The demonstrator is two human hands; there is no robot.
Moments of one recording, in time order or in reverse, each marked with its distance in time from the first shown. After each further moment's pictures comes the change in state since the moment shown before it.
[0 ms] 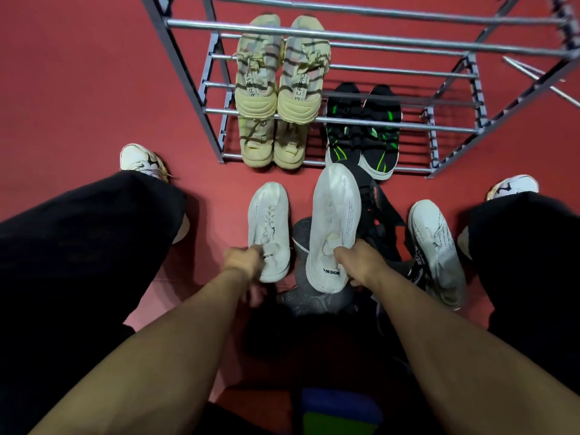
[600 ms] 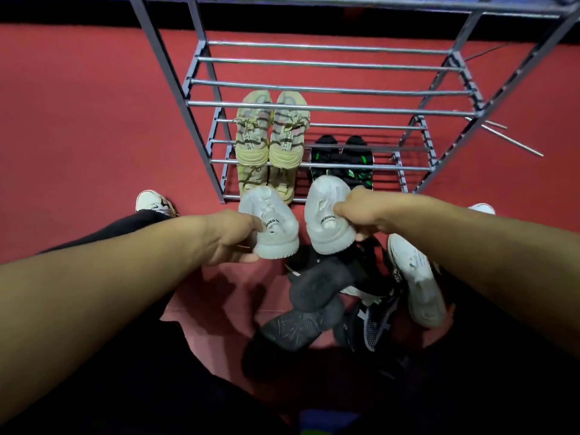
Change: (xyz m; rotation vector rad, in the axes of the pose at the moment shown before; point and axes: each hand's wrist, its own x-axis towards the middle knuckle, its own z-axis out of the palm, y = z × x) left_hand -0.130 0.131 -0.067 0.038 -0.354 0.119; right_hand -0.063 -0.112 -0.106 -0.136 -0.004 -0.215
